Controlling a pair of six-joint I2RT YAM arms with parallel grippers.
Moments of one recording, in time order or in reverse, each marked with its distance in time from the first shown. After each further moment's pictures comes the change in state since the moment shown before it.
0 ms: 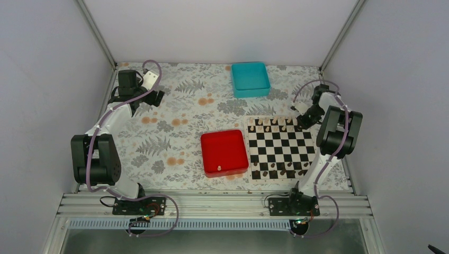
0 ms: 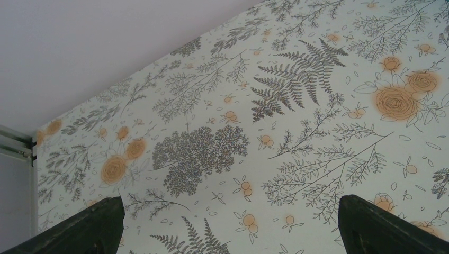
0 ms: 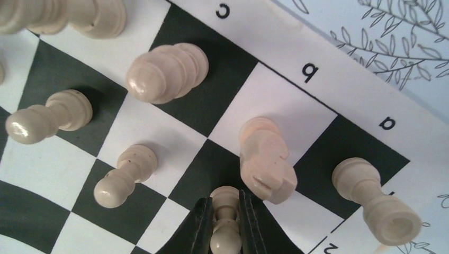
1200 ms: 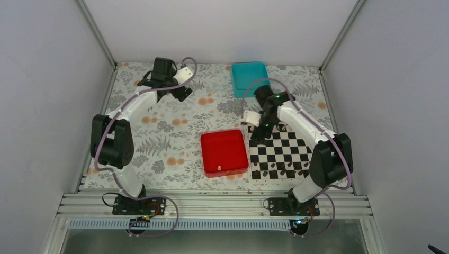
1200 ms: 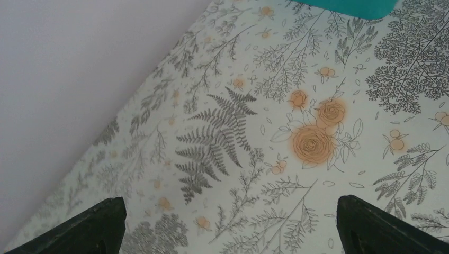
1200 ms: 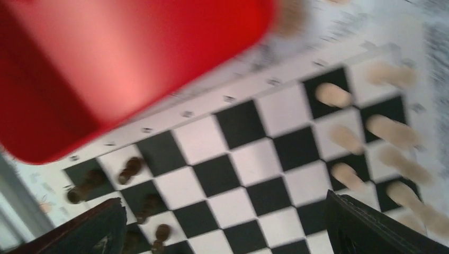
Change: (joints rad) left arm -0.270 0.200 0.275 -0.154 -0.080 0.143; right arm 0.644 -0.385 -0.091 -0.194 0.039 0.070
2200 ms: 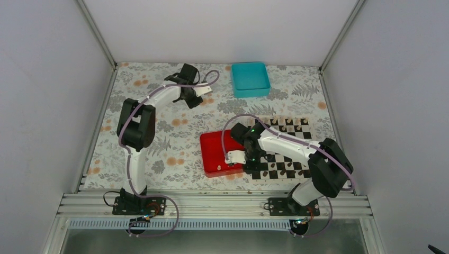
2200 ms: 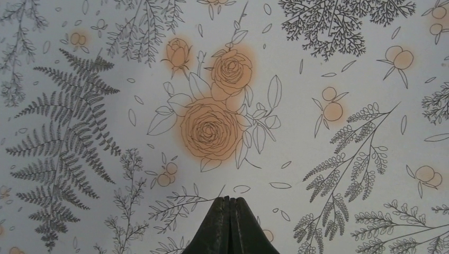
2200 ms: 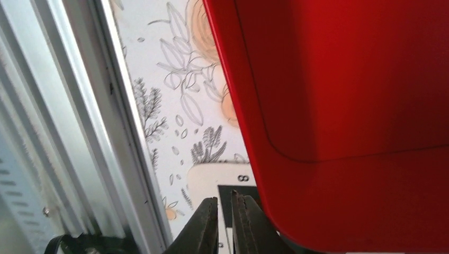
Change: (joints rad) left arm -0.138 0.357 0.313 -0.324 -0.034 0.063; right arm 0.466 -0.071 -0.336 0.021 -0.079 0.144
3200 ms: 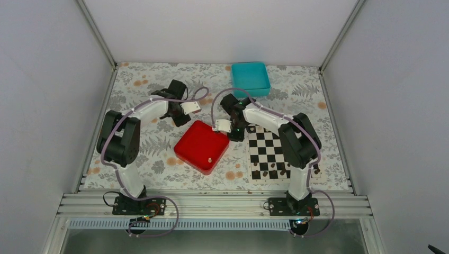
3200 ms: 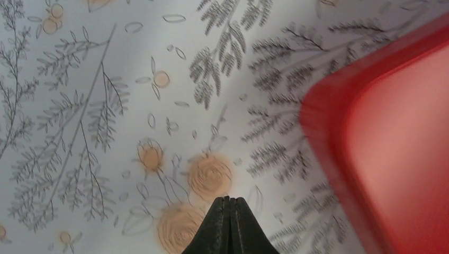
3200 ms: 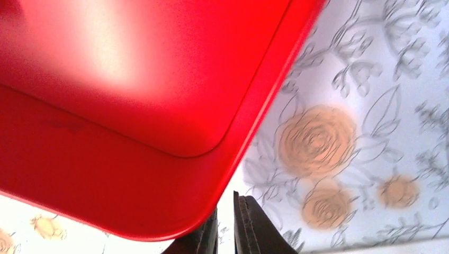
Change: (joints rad) left arm 0.022 -0.247 -0.393 -0.008 -0.023 0.026; right arm -0.167 0.377 0.384 0.190 0.072 -0.109
